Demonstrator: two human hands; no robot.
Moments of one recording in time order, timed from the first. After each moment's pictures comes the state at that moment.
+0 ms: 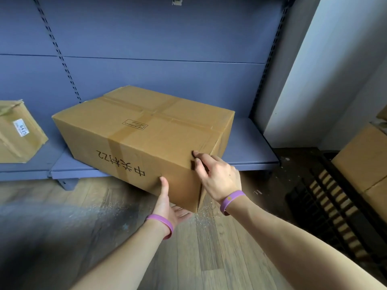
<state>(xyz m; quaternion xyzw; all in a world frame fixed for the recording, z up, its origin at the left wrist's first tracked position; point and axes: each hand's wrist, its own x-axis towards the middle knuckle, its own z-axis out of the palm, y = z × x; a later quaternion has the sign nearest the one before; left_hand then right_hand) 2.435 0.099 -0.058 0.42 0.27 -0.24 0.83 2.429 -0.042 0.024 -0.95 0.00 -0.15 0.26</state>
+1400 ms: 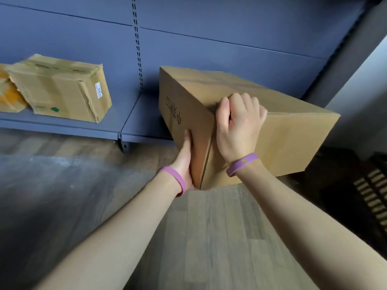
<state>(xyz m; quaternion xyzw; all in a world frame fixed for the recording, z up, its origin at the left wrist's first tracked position) 2.409 0.276 0.030 0.48 0.21 -0.31 0.79 2.421 0.171 0.093 -0.82 -0.06 -0.50 0.25</state>
